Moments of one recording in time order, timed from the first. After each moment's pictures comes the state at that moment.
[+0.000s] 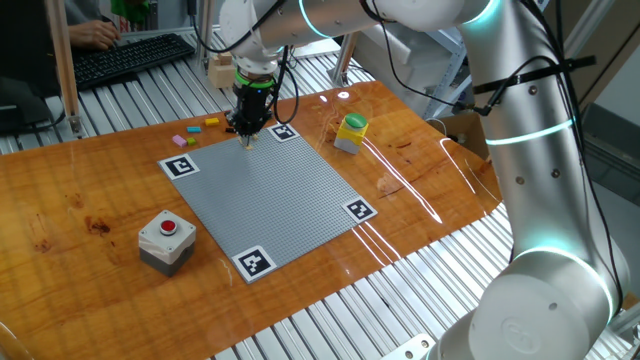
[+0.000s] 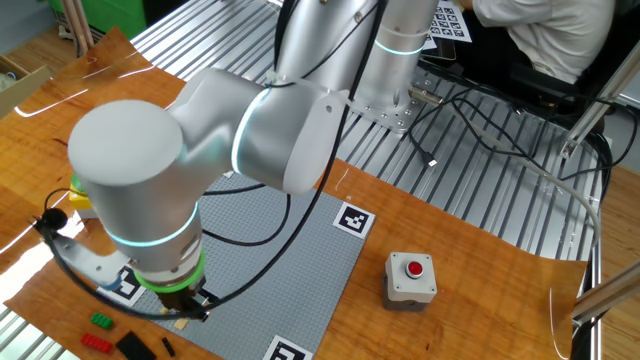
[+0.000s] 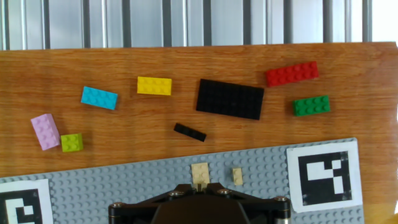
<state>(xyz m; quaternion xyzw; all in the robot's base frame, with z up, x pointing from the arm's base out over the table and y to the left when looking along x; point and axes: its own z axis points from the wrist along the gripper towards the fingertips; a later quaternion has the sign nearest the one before) 0.732 -0.034 0.007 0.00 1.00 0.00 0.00</state>
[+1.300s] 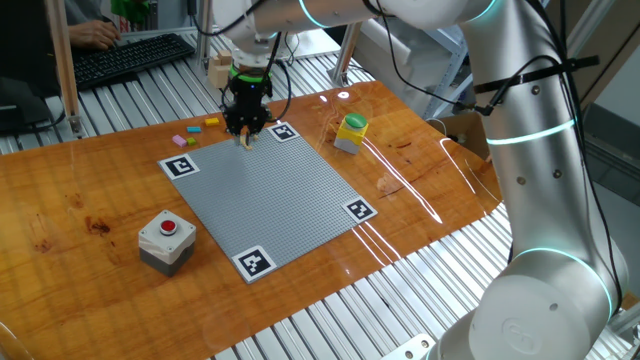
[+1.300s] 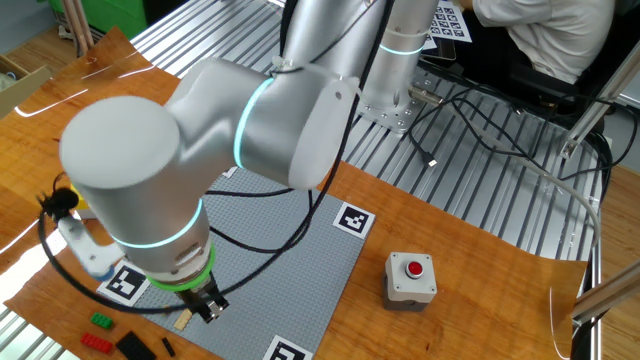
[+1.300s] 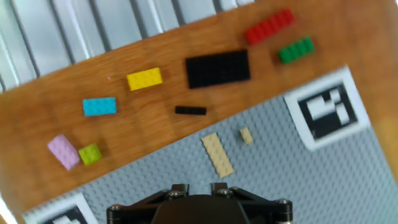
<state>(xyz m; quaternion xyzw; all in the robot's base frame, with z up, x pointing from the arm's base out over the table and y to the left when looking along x) 0.717 -0.004 0.030 0.20 0.98 0.03 -0.05</state>
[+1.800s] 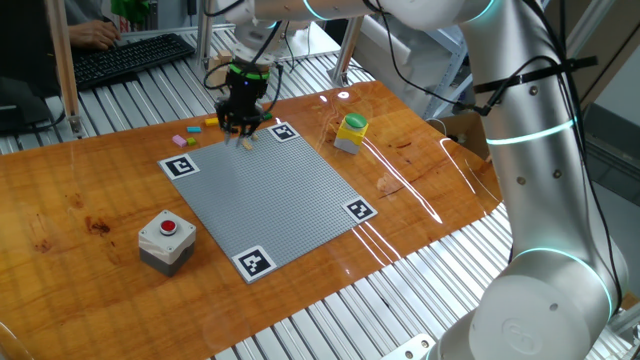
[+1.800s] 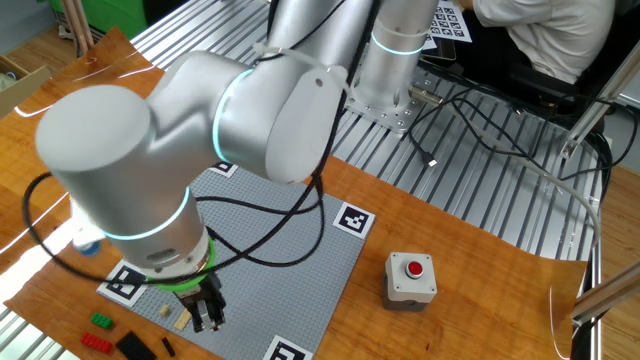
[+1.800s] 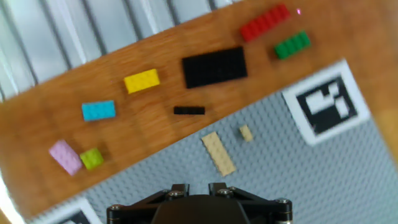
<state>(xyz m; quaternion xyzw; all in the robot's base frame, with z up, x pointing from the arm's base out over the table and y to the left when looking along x) 0.718 0.021 0.035 0.38 0.92 0.06 -0.06</state>
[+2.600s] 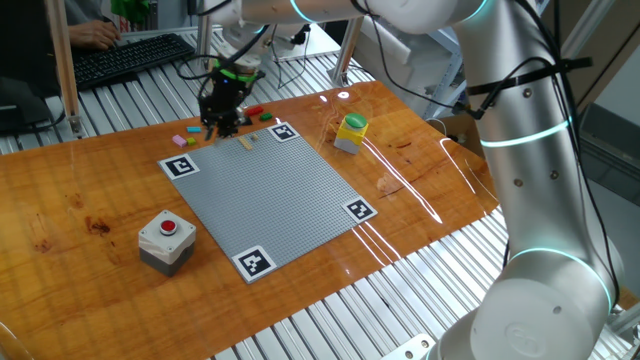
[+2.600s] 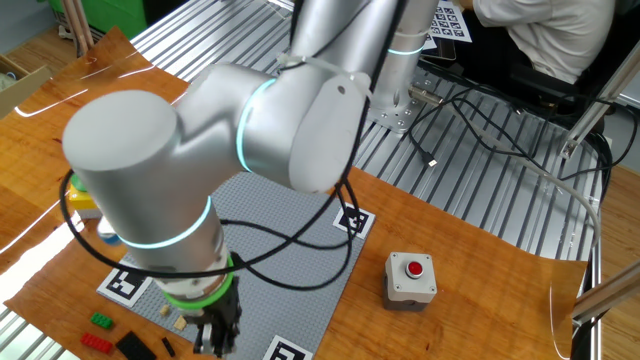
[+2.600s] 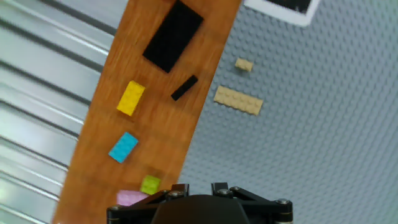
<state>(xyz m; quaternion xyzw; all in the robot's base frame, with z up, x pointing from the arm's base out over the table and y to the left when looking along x) 0.742 0.064 0.034 0.55 0.83 0.09 -0.06</state>
